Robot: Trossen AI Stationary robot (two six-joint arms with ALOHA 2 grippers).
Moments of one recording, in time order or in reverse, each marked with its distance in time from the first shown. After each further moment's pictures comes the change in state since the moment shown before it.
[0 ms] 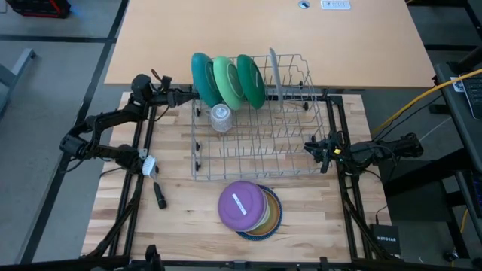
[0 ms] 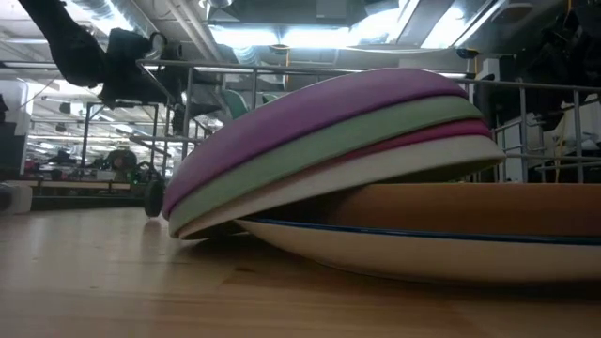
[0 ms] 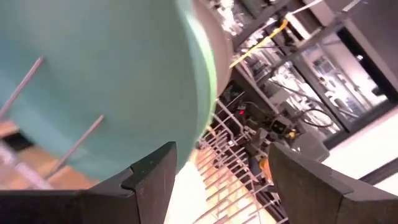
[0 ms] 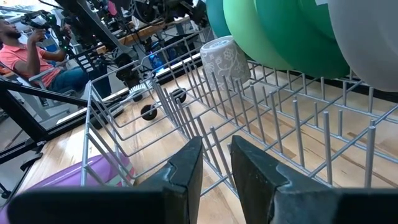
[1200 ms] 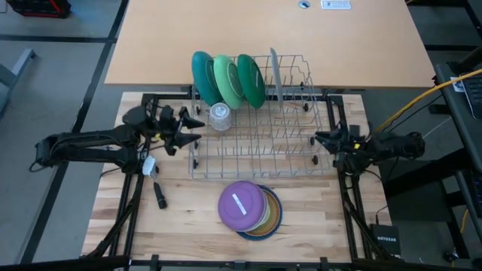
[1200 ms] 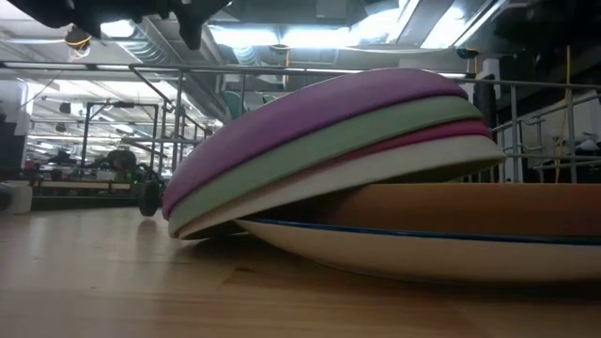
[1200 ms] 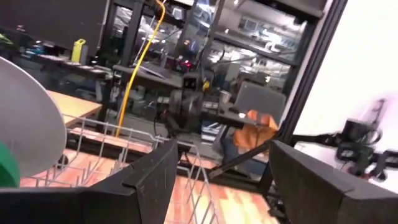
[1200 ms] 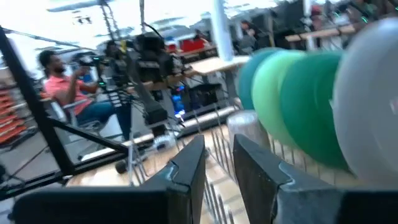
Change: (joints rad) left arm -0.868 -0.437 0.002 -0.221 -0.642 0.402; right arm 0.000 0.000 0.179 0.123 -0.056 -0.295
